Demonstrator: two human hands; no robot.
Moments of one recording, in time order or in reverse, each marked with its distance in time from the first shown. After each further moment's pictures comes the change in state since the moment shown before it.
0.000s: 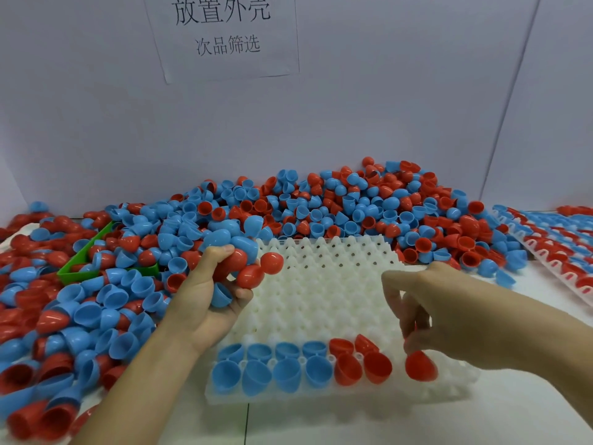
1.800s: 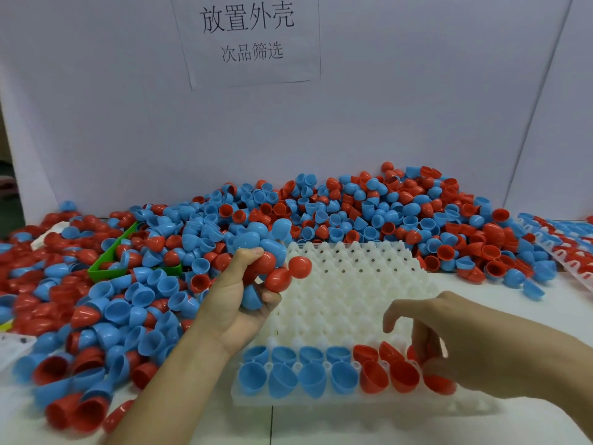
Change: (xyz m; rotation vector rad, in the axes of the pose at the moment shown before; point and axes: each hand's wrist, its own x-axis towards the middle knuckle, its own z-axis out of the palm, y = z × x) left_hand 0.004 -0.004 -0.002 -0.051 -0.101 -0.022; right_hand -0.007 -0.026 0.007 0.108 -0.053 0.127
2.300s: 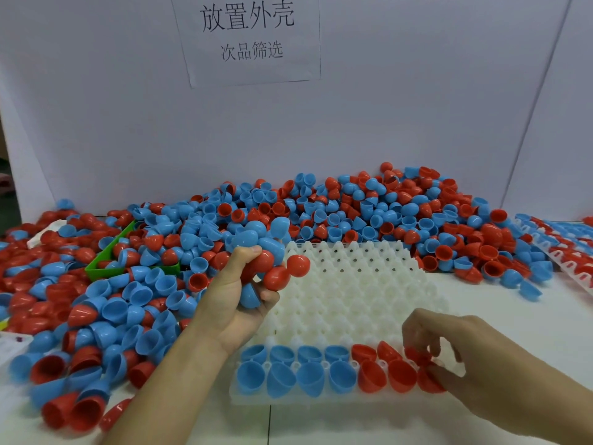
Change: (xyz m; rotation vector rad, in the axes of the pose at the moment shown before) left_hand -0.001 0.004 0.001 0.006 0.016 -0.019; right_hand -0.007 0.034 0.029 -0.007 0.173 -0.114
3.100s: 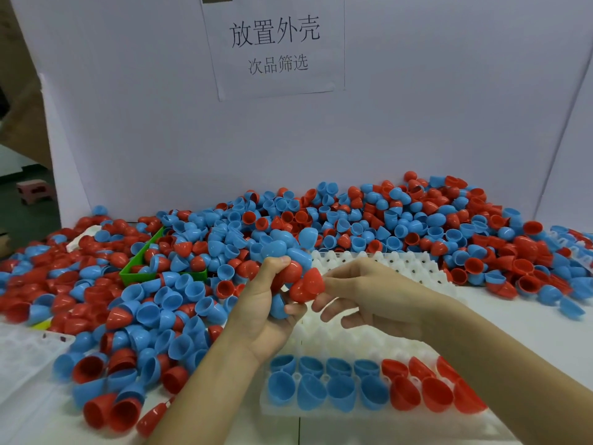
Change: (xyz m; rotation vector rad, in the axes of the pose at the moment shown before) left_hand 0.003 -0.002 -0.004 -0.029 -0.048 -0.026; right_hand 0.117 -0.089 0.002 1.010 -0.294 0.063
